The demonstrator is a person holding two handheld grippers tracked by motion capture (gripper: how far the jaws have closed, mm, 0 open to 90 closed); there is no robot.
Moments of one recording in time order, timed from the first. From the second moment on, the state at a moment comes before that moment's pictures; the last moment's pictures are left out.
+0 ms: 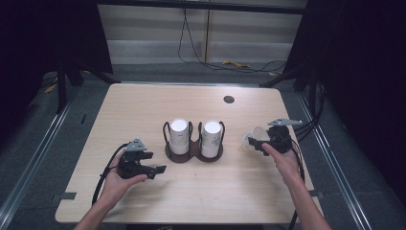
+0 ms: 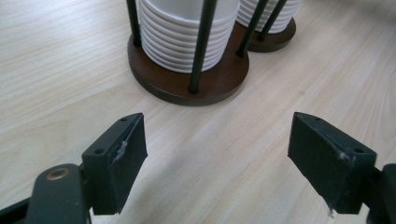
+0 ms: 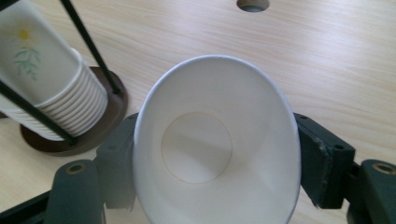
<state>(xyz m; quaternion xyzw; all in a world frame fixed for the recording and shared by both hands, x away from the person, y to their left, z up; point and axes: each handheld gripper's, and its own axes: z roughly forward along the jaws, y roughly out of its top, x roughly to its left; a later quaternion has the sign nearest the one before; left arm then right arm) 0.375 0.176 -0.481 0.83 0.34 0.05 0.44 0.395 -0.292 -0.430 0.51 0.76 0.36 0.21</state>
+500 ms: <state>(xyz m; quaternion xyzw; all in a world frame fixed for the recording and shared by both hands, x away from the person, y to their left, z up) 0.375 0.174 -0.484 0.84 0.34 0.04 0.43 0.414 -0.289 -0.443 0.52 0.76 0.31 0.23</state>
